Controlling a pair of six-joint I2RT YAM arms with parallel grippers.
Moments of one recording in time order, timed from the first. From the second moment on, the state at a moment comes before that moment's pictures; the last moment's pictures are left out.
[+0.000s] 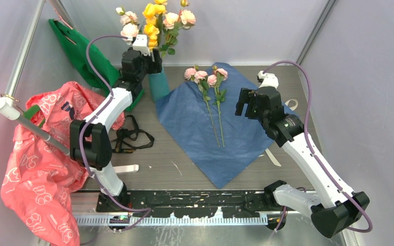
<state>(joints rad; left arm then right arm) -0.23 1.74 1.45 0.16 -0.04 -0.07 0.44 1.04 1.12 -0.60 0.30 0.37</state>
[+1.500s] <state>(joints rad) -0.49 1.12 1.14 -0.14 0.30 -0.21 0.39 2.13 1.57 -0.53 0.14 0.42</state>
